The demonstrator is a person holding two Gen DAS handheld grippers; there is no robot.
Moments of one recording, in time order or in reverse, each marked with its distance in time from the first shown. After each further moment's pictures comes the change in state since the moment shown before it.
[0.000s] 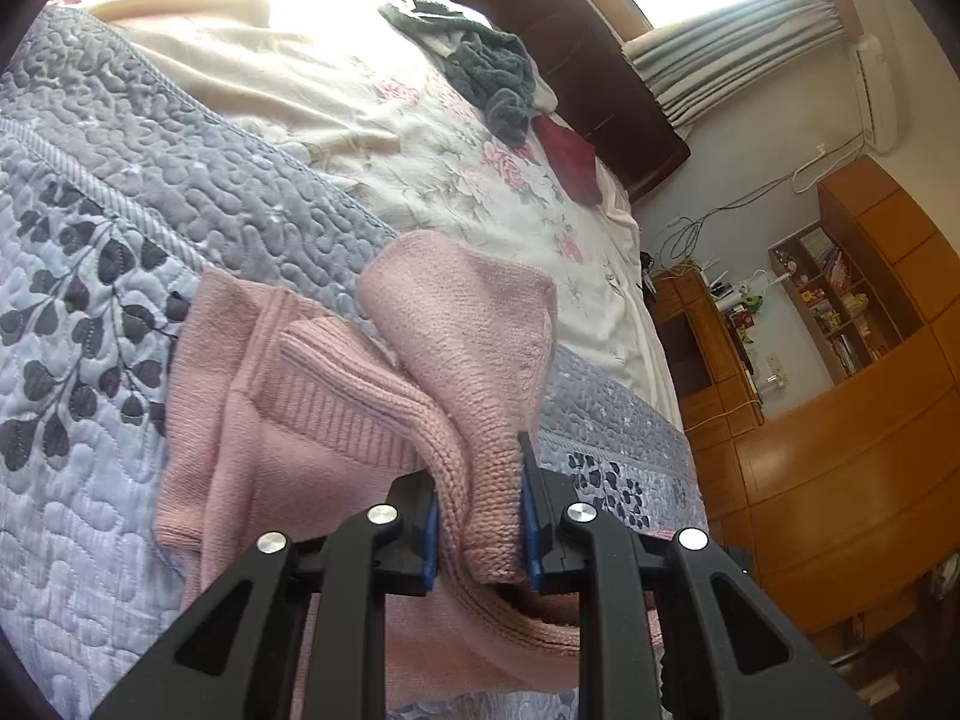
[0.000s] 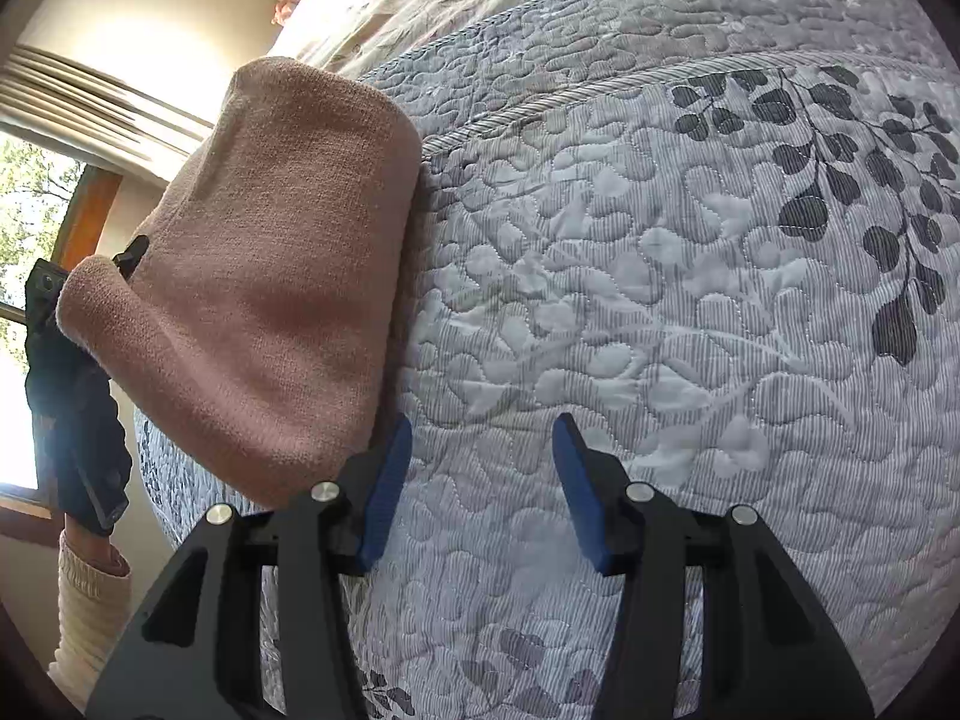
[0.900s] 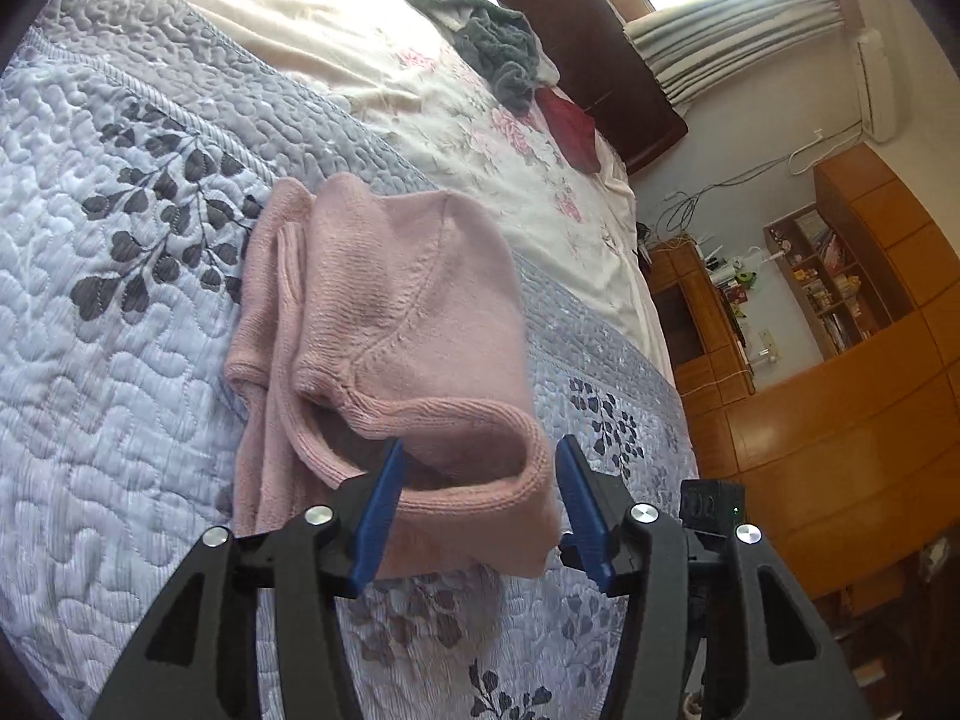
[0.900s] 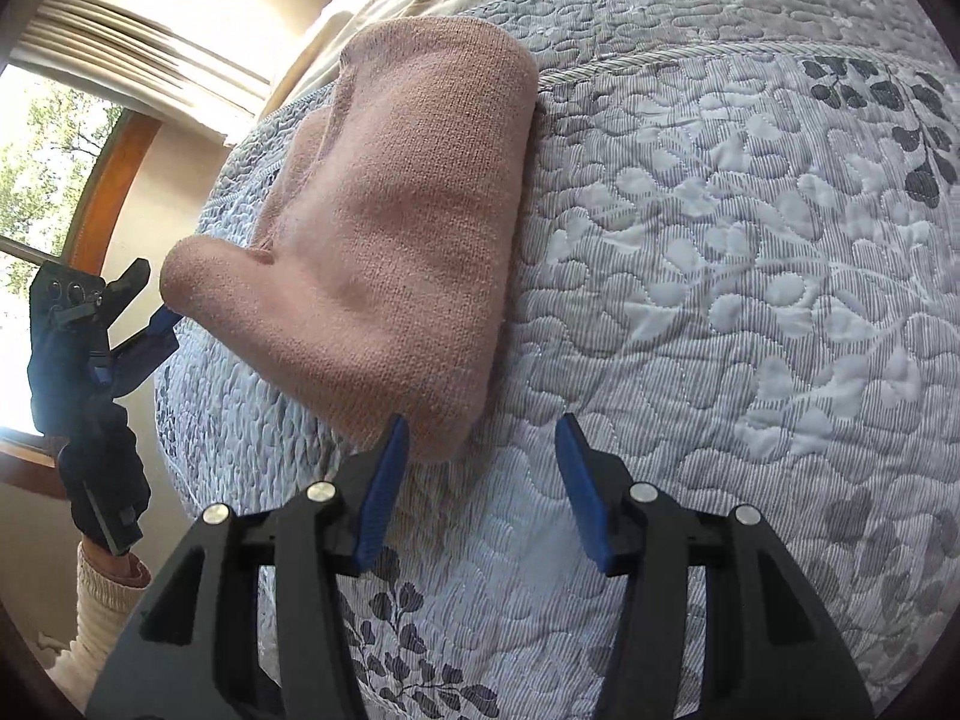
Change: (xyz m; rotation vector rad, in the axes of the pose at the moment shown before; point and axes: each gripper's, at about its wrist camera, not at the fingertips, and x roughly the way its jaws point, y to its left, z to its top) left arm -0.048 0.007 -0.065 0.010 0.089 -0.018; right arm 0.026 0.061 -0.037 -0.082 0.047 0.058
